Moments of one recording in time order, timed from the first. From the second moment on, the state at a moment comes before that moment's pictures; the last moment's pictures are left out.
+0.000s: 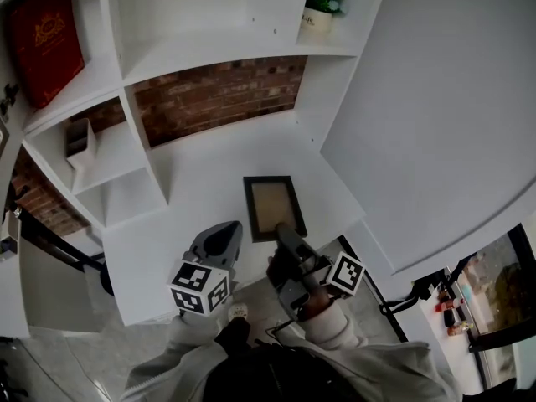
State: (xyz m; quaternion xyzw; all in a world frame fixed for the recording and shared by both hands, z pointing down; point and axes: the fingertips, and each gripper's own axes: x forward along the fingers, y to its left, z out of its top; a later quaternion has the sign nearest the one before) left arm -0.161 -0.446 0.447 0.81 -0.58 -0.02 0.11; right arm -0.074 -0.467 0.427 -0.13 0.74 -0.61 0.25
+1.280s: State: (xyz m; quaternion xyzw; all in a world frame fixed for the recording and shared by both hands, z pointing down) left arm -0.249 -0.620 0.278 0.82 -0.57 0.02 0.04; right arm -0.171 -0.634 0.238 -0.05 0.79 -0.56 0.24
